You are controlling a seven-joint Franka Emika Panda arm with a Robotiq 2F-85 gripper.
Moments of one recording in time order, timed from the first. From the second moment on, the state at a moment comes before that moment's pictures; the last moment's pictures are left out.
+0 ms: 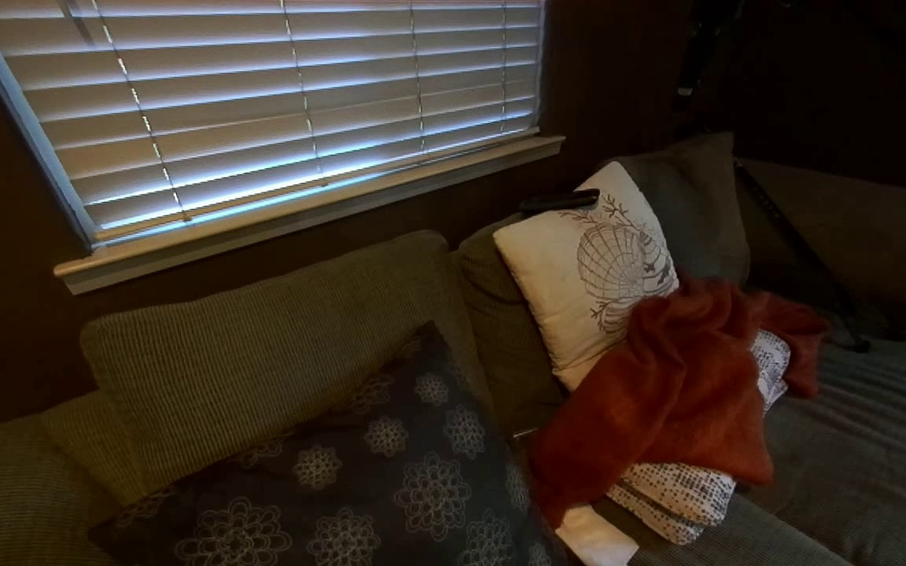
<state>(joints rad) -0.18 0.25 -0.13 -1.75 -0.09 2.28 -0.63</state>
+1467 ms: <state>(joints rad) -0.19 0.57 -0.04 -1.43 -0.03 2.19 -0.64</state>
